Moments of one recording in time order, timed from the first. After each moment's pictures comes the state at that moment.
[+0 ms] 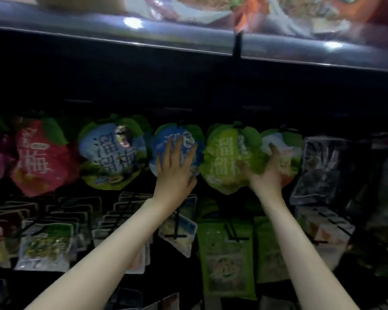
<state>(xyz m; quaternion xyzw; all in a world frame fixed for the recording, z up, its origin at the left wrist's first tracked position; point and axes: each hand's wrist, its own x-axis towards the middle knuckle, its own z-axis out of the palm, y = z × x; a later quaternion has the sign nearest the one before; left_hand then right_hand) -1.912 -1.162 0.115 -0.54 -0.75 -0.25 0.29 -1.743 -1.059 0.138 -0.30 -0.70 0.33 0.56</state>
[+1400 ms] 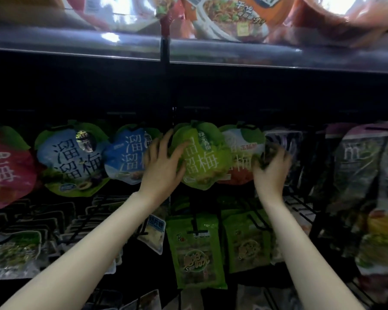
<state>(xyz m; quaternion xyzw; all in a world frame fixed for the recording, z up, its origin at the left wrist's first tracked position) -1.859 -1.136 0.137 -0.57 -0.67 -0.31 0.35 -1.664 -1.011 0.136 -0.39 -0.64 0.18 0.63</state>
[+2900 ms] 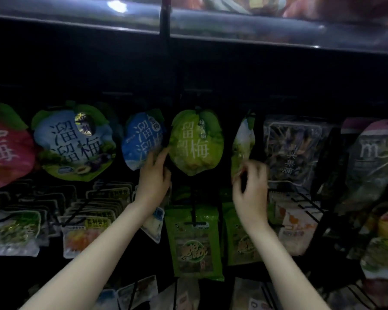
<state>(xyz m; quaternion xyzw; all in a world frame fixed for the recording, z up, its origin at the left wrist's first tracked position) -1.875 -1.131 0.080 -0.51 -0.69 -0.47 0.19 -1.679 -1.045 0.082 -0.27 -0.76 0.14 0.58</state>
